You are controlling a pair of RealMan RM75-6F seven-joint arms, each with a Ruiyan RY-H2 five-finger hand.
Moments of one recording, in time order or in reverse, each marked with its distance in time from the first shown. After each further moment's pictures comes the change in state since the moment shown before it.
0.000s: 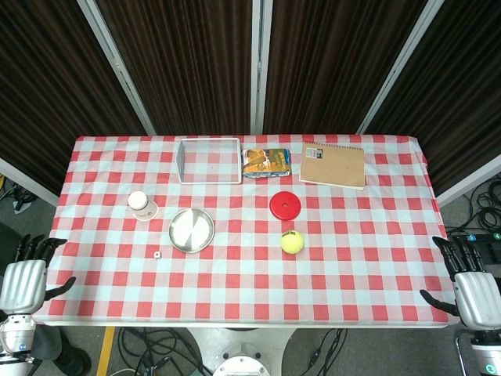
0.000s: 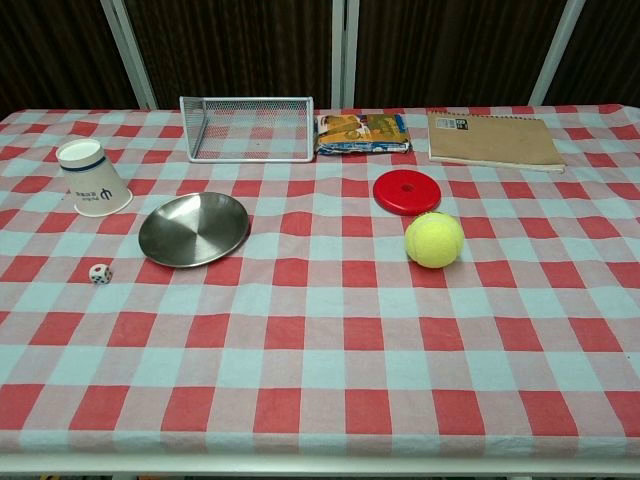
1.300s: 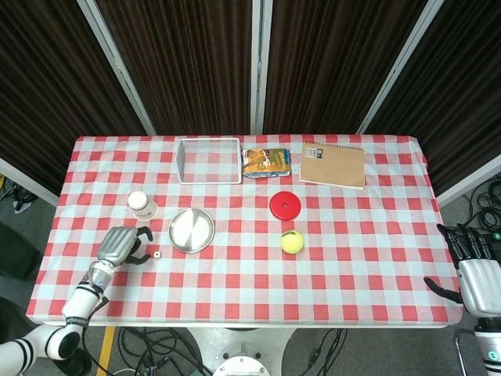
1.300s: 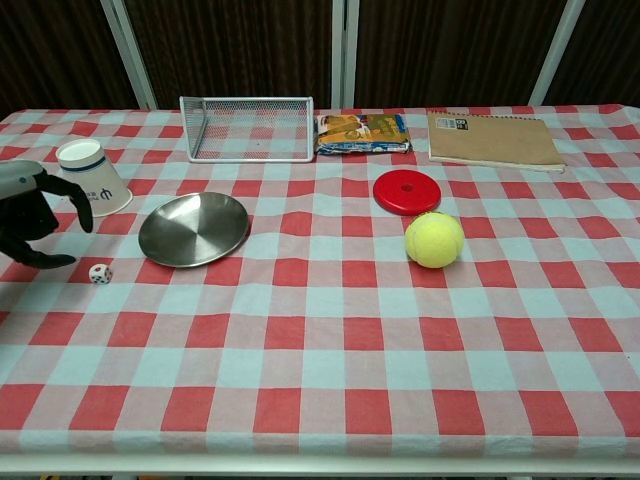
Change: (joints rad) left arm -0.396 -0.220 -0.092 0.235 -0.138 -0.630 -0.135; right arm 0.039 0.023 0.040 -0.010 0.040 -0.024 -0.020
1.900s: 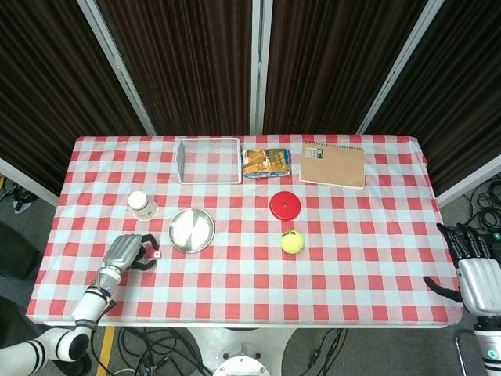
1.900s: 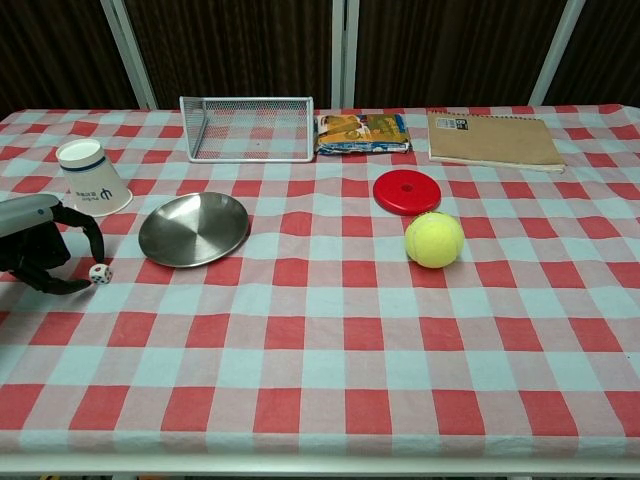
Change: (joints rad) left arm -0.001 -0.077 0.025 0.059 -0.046 -0.018 -0.045; right arm 0.006 -0.002 0.001 0.006 0.006 -0.008 0.010
